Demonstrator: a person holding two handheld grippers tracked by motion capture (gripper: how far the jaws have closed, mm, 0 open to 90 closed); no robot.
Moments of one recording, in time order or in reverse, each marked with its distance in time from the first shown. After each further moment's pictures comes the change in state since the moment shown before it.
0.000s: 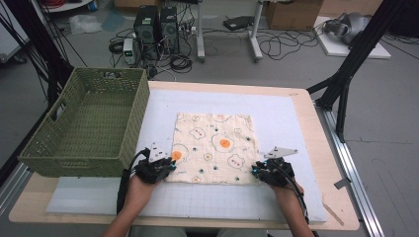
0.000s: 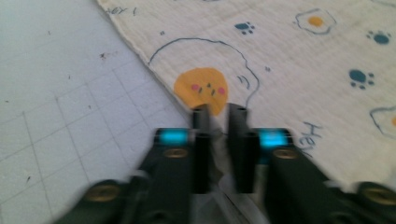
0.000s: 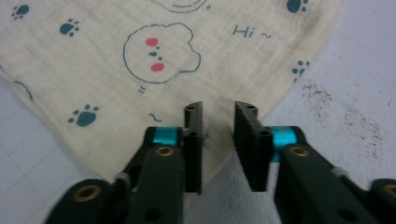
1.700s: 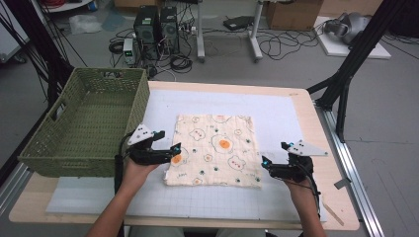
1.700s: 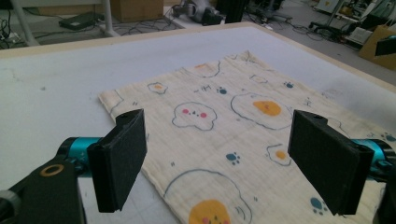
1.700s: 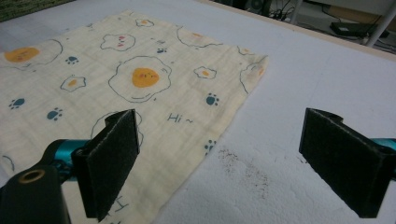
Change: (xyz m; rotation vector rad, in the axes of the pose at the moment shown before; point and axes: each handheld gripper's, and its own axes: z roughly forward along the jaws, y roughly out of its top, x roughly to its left) left arm 0.041 0.044 -0.011 -0.334 -0.166 -0.150; right arm -0.025 0.003 -0.040 -0.315 -0.091 0.004
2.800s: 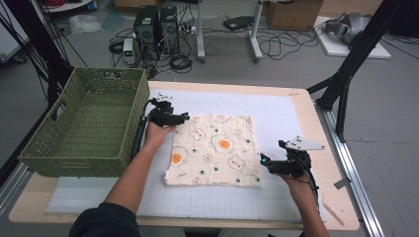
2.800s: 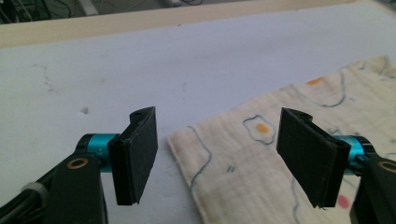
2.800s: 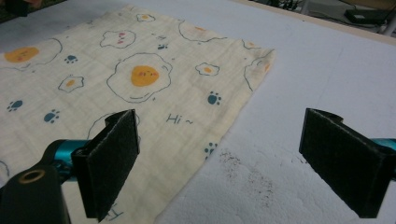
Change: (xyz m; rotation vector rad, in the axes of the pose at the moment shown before) left arm 0.073 0.027 0.119 0.213 0.221 -0.085; right arm -0.010 0.003 0.012 0.028 0.035 0.020
